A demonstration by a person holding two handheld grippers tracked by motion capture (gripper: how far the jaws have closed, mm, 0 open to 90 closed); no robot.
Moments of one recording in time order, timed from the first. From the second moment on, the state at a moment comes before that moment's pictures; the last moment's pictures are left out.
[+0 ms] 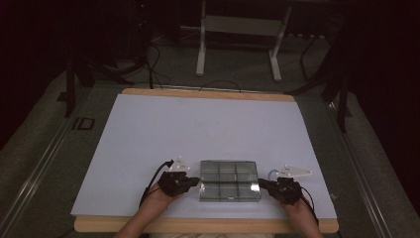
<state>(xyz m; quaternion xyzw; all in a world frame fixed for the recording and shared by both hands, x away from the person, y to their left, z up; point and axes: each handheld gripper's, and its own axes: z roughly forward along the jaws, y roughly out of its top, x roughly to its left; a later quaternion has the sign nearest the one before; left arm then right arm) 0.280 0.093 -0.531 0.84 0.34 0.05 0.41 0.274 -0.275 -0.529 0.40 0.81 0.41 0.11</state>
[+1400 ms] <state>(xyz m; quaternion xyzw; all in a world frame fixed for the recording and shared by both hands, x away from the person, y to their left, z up) 0.255 0.100 -0.534 0.87 0.26 0.03 0.42 0.256 -0.295 -0.535 0.28 0.85 0.44 0.07</state>
